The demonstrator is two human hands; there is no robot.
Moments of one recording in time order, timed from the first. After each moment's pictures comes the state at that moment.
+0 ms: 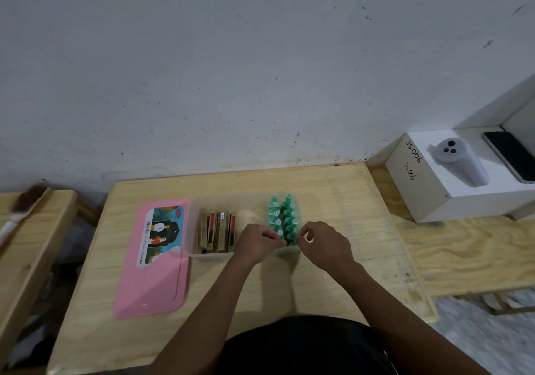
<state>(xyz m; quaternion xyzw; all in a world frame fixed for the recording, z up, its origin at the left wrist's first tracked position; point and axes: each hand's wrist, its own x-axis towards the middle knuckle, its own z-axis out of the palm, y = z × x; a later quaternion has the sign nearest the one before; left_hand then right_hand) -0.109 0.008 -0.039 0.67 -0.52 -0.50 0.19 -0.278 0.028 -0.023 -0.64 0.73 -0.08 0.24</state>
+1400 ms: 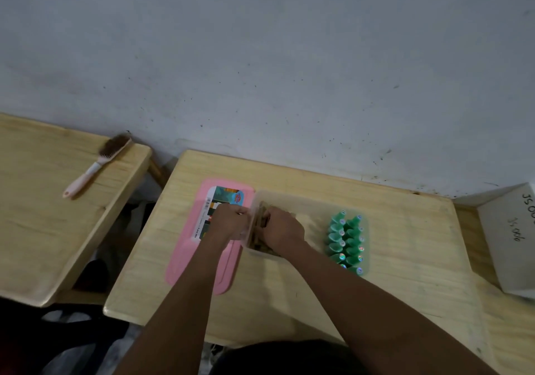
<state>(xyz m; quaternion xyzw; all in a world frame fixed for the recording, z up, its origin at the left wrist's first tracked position) 0.060 -0.017 -0.044 0.78 -0.26 -0.49 0.29 -0.072 -0.041 -0.045 -0.72 0.62 0.02 0.32</state>
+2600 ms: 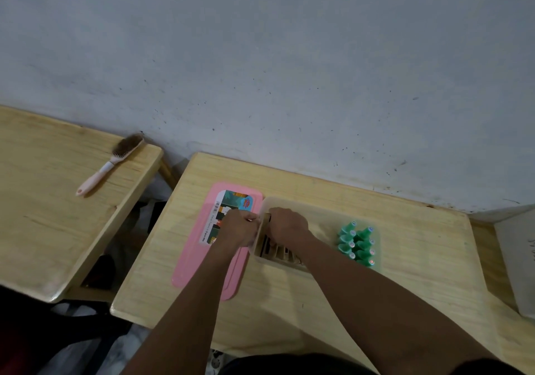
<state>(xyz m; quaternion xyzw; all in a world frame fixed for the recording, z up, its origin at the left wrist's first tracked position) 0.060 -0.020 -0.056 0.79 -0.28 -0.47 0.28 -0.055 -0.074 -0.052 -0.78 0.55 0.13 0.25</state>
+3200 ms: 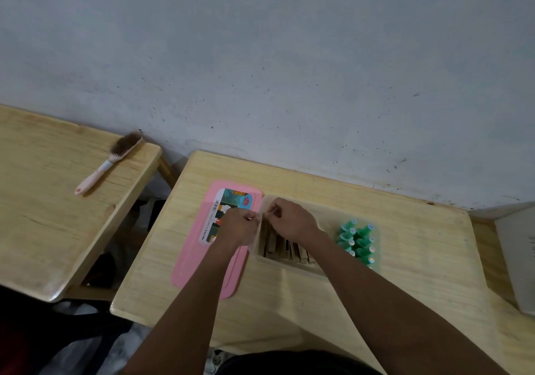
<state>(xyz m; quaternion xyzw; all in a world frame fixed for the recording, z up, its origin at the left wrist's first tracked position) 0.057 -0.020 -0.049 0.80 -0.33 -0.44 0.24 -0.078 -0.082 -0.054 -0.77 0.53 -0.02 0.35</state>
